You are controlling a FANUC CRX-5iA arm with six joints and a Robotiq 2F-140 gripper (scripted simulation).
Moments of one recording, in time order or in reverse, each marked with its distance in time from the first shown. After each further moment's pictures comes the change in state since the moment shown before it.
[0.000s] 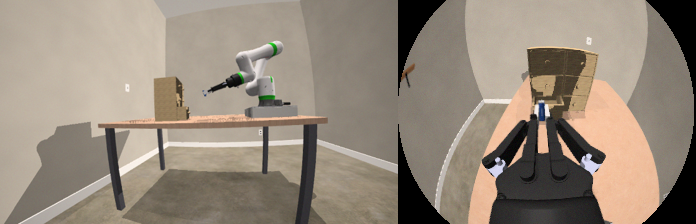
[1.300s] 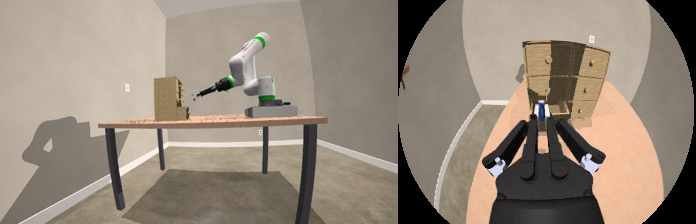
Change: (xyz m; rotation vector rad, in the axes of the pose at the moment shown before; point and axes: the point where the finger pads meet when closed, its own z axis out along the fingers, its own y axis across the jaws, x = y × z) arm 0.002 0.001 0.087 -0.001 0.000 0.000
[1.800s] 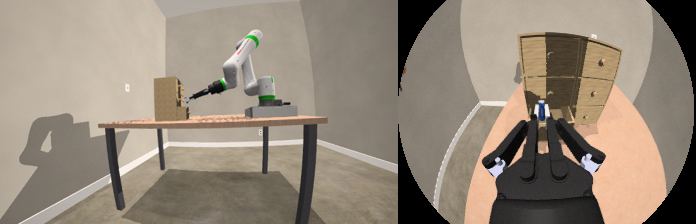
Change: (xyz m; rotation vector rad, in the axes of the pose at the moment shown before) arm 0.002 0.000 0.058 0.000 0.001 0.000
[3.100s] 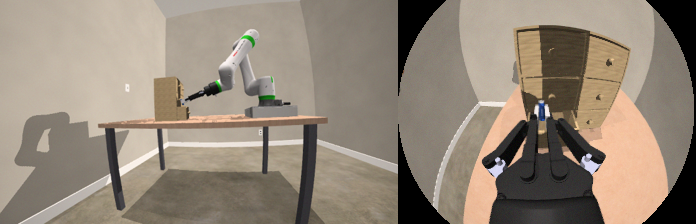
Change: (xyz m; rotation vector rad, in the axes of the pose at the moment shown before) arm 0.001 0.000 0.035 0.000 0.000 0.000
